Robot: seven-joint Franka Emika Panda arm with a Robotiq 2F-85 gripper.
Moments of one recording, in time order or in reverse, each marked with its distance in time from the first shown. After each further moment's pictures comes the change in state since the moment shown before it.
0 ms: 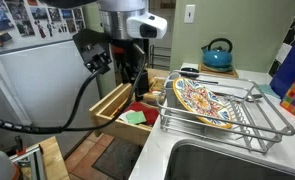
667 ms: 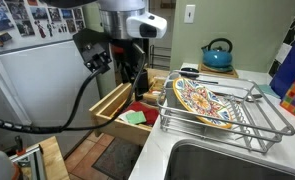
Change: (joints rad) arm 0.000 0.000 0.007 0.000 0.005 0.000 0.003
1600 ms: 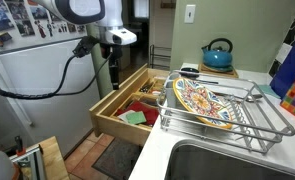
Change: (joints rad) arm 0.037 0.112 0.371 -0.019 0.092 0.054 0.616
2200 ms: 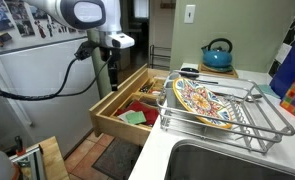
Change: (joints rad) arm 0.024 0.052 0.043 0.001 -0.005 0.034 0.039
